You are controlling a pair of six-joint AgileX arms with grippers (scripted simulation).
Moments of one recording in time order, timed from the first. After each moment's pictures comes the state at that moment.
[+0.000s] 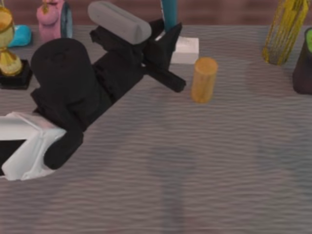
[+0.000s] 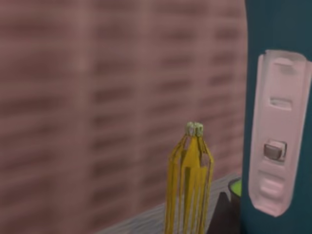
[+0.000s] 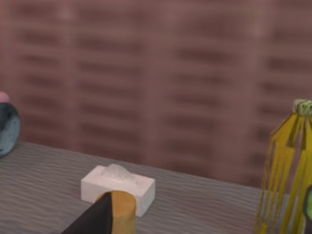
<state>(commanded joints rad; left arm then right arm) -0.63 1.57 0.71 0.97 0.16 -0.06 0.16 0.38 0.26 0.15 -0.15 -0.03</state>
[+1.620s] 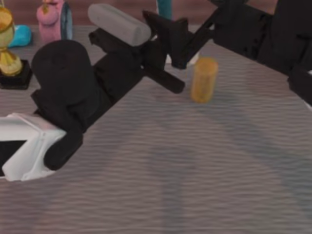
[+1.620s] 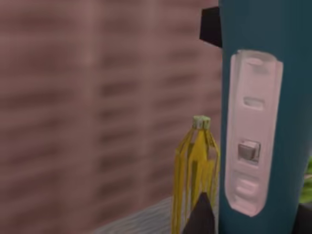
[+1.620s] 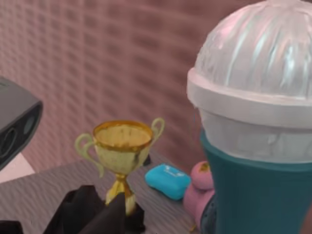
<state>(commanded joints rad) -0.63 1.57 0.71 0.97 0.16 -0.06 0.57 1.56 1.01 0.51 -0.34 -0.06</state>
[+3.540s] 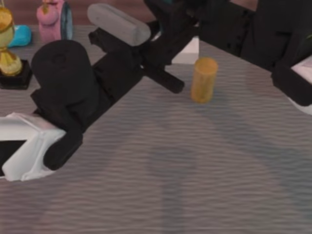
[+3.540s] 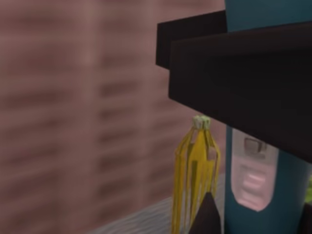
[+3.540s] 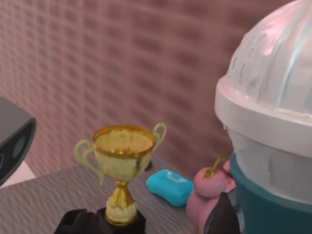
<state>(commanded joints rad) -0.63 1.57 0.71 0.97 0.16 -0.06 0.60 1.62 1.07 0.52 -0.31 -0.06</state>
